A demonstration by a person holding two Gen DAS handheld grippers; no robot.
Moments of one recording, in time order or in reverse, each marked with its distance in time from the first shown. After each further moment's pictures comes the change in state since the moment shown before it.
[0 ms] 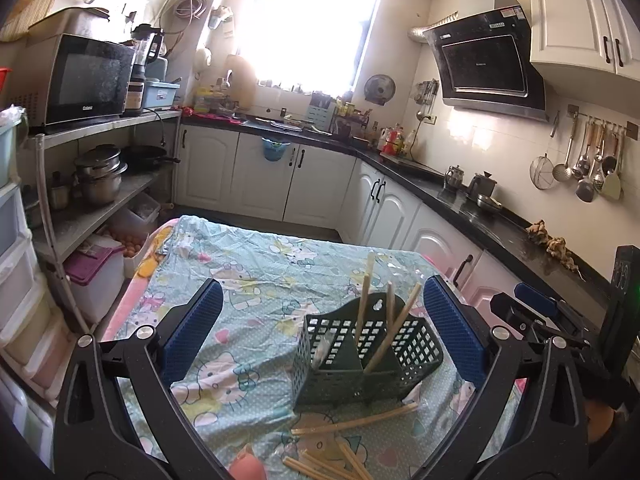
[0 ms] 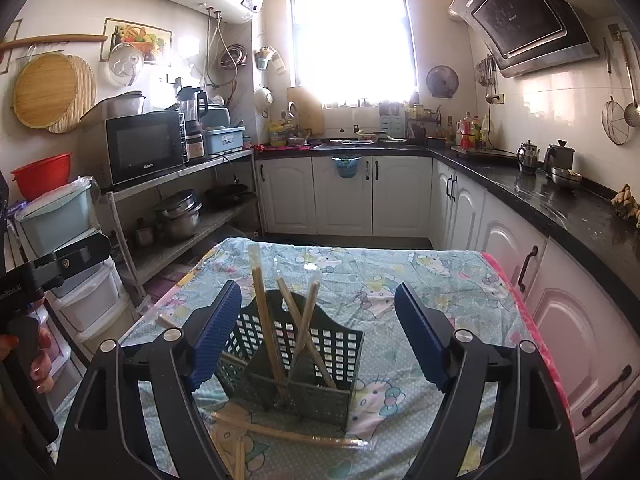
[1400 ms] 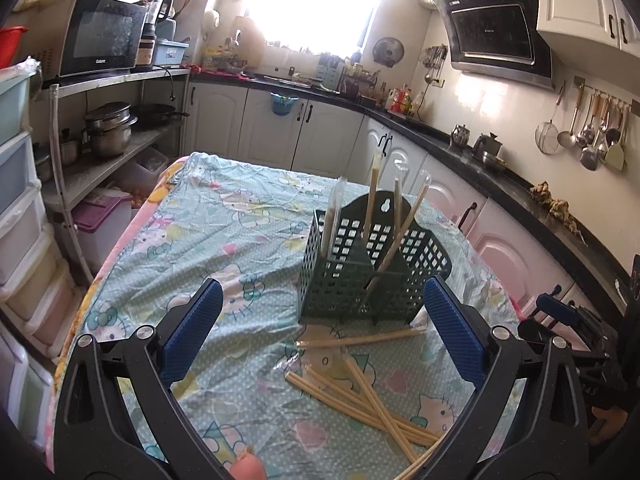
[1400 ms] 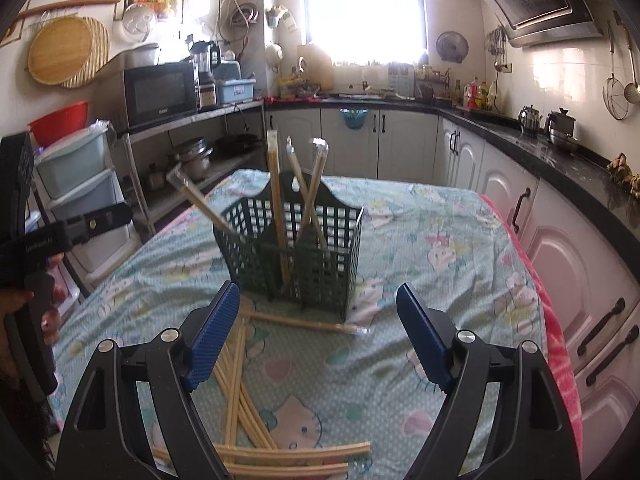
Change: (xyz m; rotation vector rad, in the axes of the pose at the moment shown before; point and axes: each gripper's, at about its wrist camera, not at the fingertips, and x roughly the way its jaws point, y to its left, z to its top) left arm -0.020 0.003 -0.081 -0.018 0.140 0.027; right arm -0.052 0.006 -0.092 -0.037 0.177 0.021
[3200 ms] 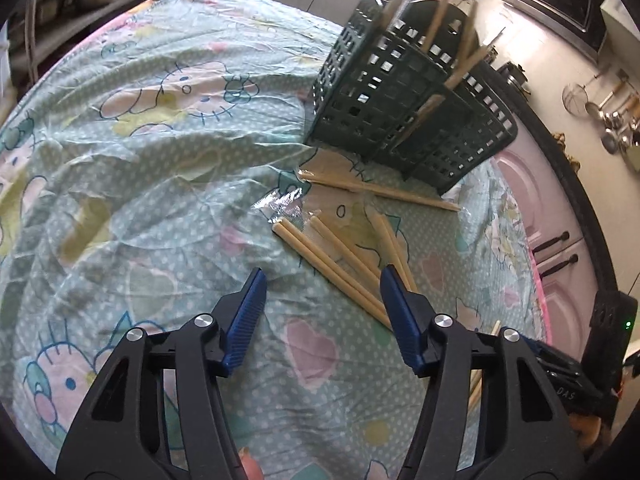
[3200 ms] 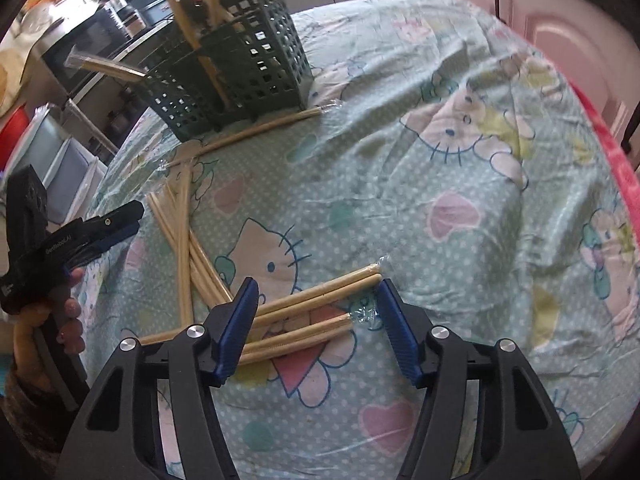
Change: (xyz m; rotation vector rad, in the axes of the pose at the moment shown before) left arm 0.099 0.032 -0.099 -0.207 0.452 -0.101; right arm 0.062 -0.046 -0.105 0.353 0.488 0.057
